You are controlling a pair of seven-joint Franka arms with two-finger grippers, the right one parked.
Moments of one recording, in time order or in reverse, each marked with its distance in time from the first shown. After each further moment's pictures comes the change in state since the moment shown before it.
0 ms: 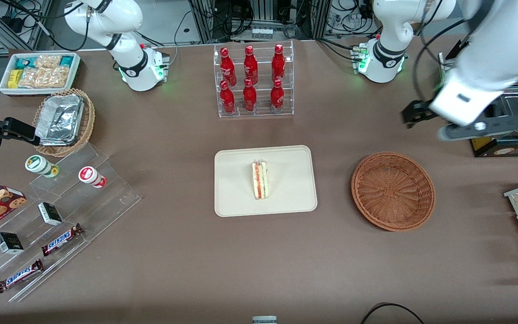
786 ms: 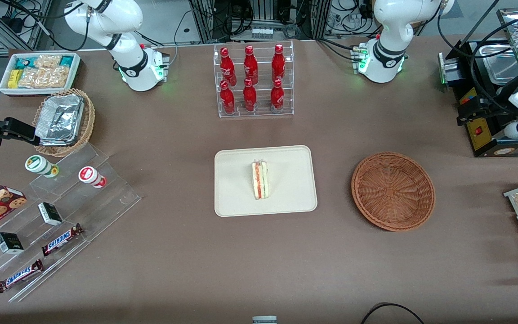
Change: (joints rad) arm 0.076 -0.009 0.099 -0.029 -0.050 0.034 0.252
